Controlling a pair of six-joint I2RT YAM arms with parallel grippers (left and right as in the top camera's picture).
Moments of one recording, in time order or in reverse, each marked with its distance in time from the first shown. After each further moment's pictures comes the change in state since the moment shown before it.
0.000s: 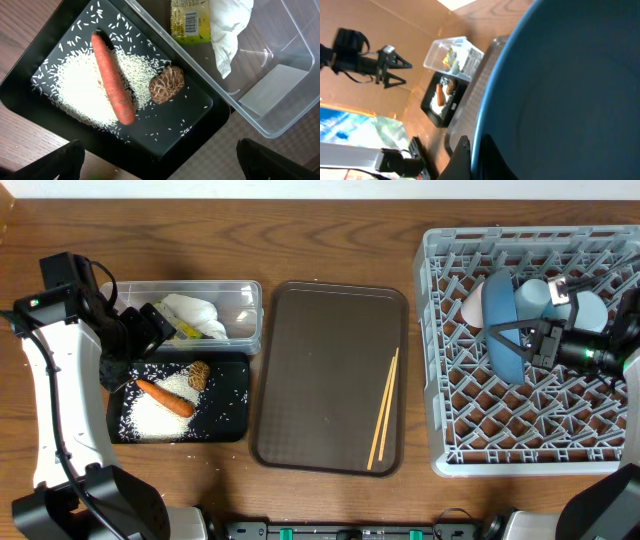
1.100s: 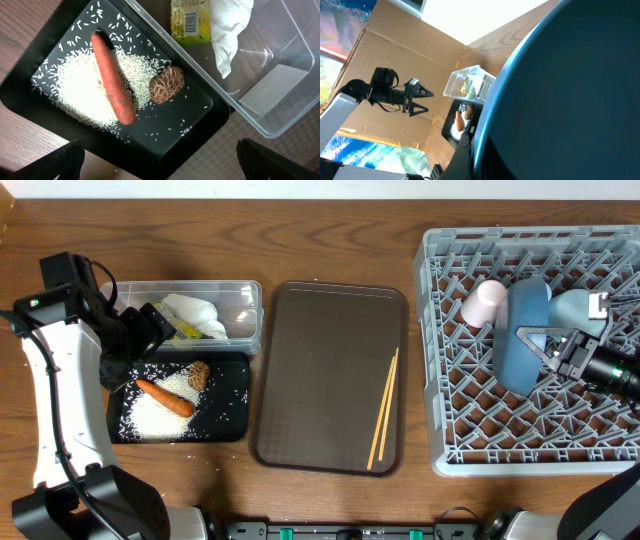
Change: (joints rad) left arm 0.000 0.000 0.000 0.000 0.000 0.000; right arm -0.148 -0.004 -0.042 -0.098 -0.158 -0.066
